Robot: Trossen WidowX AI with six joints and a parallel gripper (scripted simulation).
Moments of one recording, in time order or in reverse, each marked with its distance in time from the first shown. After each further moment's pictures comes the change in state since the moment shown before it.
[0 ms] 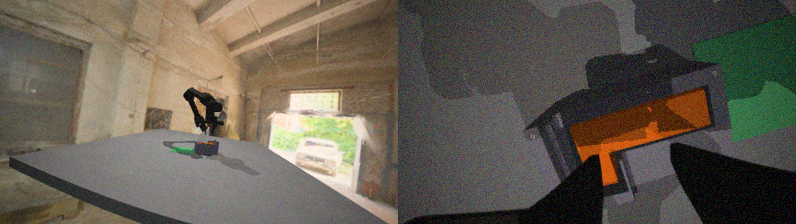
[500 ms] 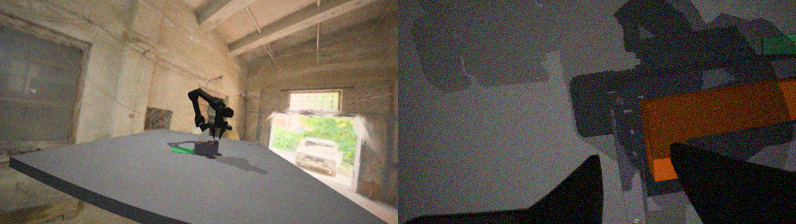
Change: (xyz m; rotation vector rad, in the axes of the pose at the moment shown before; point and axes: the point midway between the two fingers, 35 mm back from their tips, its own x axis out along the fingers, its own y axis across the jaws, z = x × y) arm 0.028 0.060 -0.022 -0.149 -0.014 -0.046
